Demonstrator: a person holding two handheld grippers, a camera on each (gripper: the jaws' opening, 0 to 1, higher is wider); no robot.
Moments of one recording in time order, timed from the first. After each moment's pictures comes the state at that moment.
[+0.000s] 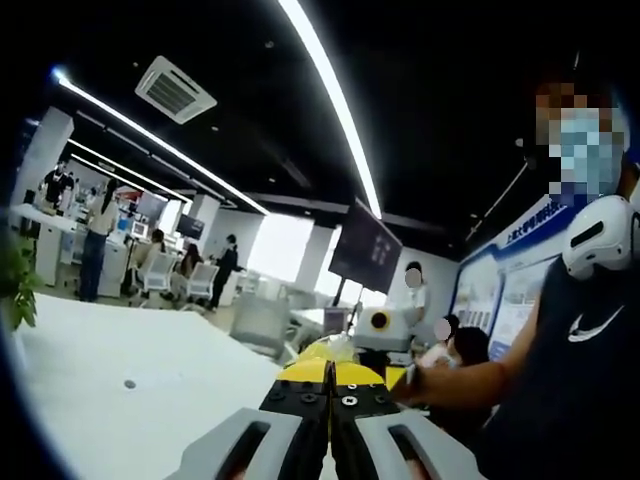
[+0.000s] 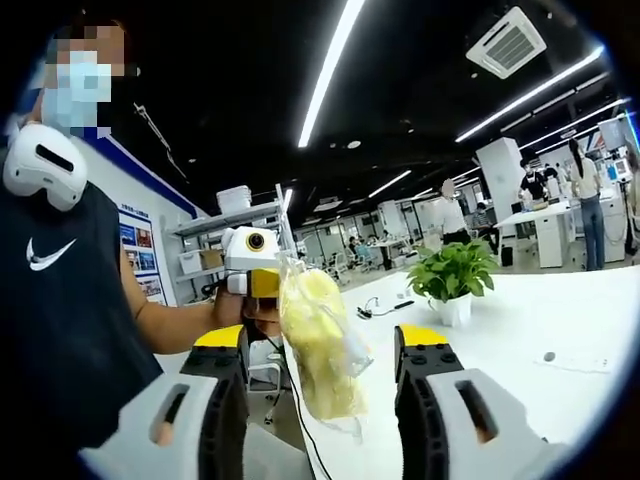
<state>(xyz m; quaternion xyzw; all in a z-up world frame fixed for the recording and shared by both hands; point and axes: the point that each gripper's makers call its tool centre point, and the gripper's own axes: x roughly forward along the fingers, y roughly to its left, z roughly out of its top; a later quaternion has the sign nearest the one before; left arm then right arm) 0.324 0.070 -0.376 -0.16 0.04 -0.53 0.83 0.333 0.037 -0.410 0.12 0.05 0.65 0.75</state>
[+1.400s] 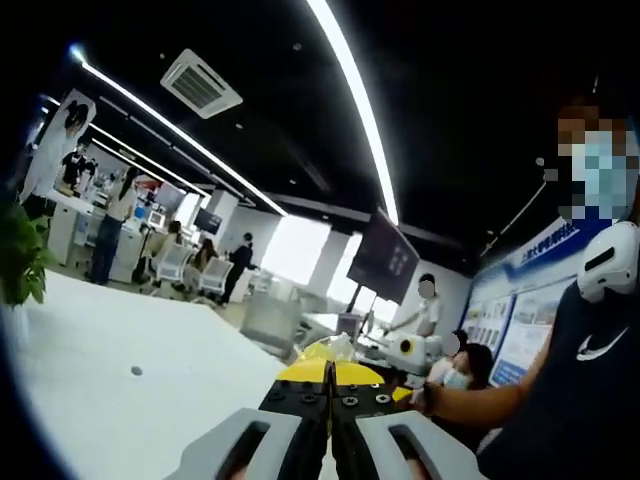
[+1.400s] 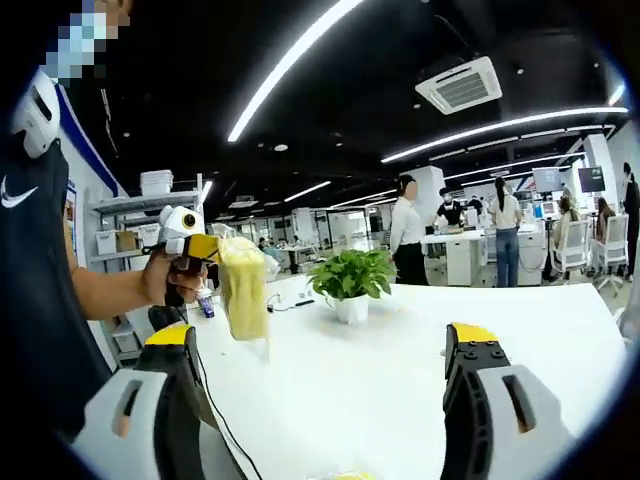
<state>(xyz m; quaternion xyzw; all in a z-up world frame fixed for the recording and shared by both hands) 0.349 0.087 -0.386 -0.21 0.06 -0.49 0.84 0.379 -0.064 -0.462 0.05 0.04 0.46 0.89</state>
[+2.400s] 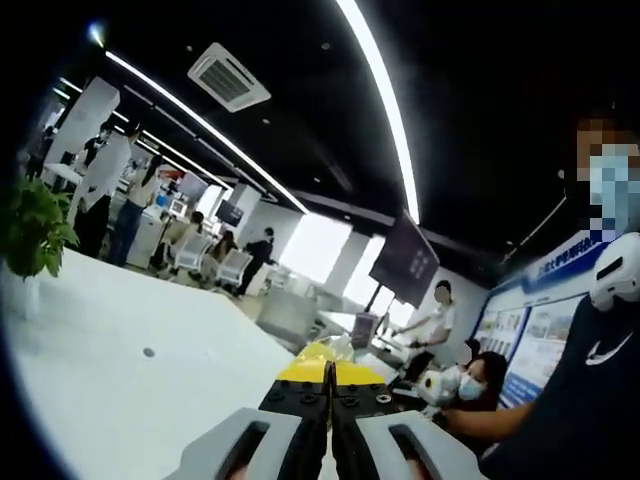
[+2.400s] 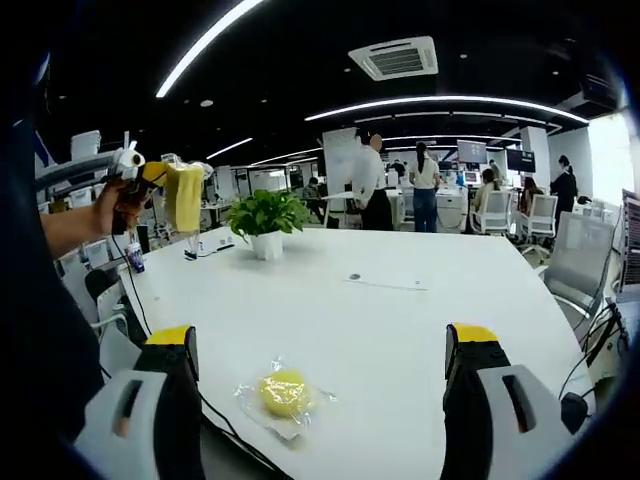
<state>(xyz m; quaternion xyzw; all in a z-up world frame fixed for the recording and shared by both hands) 0.359 0.099 -0.409 -0.23 0.08 -0.46 0.85 0.353 -0.177 -0.563 0.01 0.13 0.32 0.94</state>
